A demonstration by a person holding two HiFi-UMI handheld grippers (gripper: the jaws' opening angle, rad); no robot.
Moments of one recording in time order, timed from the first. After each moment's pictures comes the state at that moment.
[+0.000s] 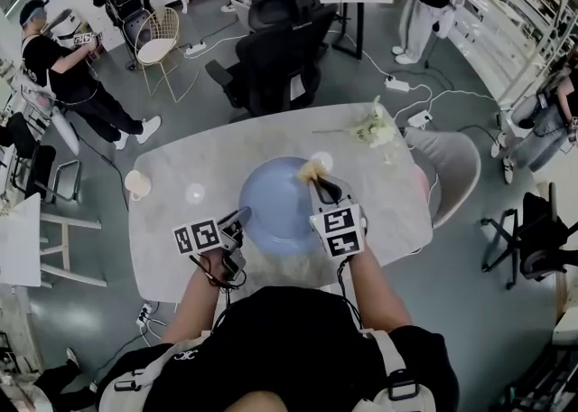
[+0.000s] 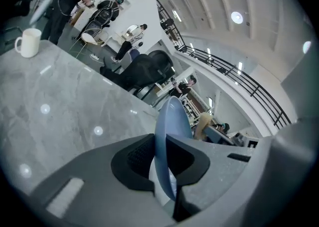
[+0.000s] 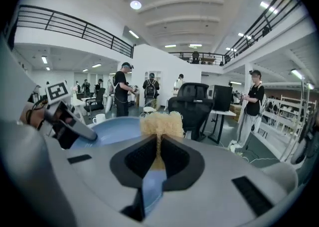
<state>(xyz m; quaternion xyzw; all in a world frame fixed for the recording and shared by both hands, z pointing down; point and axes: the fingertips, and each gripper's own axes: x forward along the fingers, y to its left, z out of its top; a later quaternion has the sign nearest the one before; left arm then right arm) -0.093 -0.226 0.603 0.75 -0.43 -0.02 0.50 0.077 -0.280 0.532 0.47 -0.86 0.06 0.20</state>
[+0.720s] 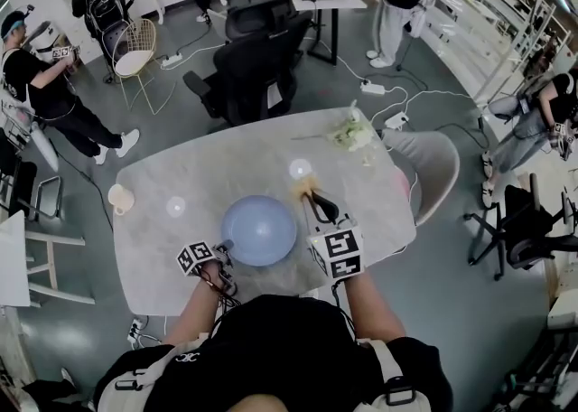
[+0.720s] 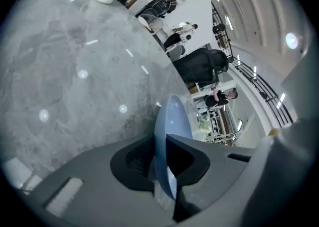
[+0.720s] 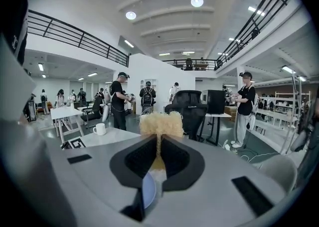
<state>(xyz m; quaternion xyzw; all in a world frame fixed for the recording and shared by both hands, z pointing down) -0.149 -0.189 0.802 0.57 -0.50 -0.03 0.65 0.100 -0.246 0.505 0.49 -0.86 0.06 0.15</state>
